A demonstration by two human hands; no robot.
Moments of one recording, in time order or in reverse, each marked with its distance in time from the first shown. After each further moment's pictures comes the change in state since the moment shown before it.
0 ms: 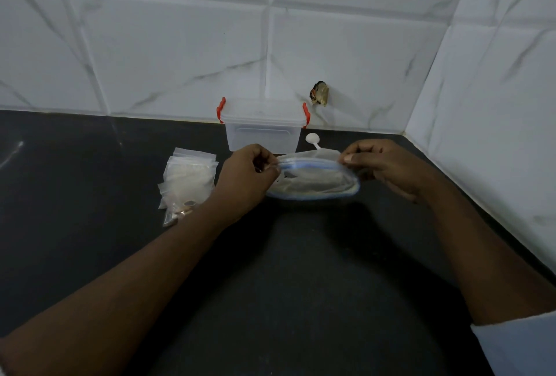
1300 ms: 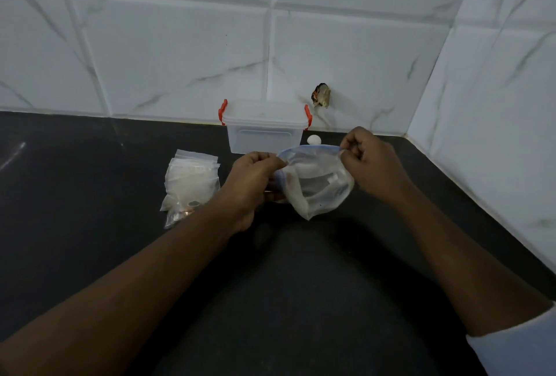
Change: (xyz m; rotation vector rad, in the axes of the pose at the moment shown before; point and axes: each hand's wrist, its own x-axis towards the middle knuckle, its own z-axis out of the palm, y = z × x) left_hand -0.005 0.013 0.004 -0.708 -0.160 -0.386; right_hand 0.003 -0.008 0.036 -0.414 0.397 -0.204
